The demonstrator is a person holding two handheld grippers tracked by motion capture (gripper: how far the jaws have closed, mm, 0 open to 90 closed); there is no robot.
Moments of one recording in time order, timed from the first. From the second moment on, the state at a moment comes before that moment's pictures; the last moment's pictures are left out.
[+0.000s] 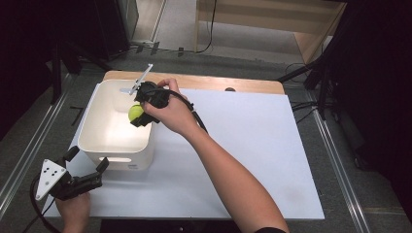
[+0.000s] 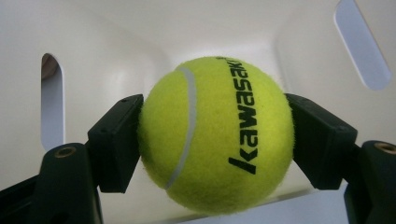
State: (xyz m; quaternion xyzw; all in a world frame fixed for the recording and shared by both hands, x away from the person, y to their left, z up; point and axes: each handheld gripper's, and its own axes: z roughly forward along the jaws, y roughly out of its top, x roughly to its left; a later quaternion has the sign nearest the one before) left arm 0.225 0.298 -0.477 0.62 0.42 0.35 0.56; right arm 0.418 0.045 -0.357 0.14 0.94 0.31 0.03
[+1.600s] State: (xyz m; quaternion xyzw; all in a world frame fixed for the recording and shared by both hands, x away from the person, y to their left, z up) left arm 0.225 0.298 -0.477 0.62 0.42 0.35 0.56; right arm 0.404 0.001 -0.353 0.14 0.92 0.35 0.06
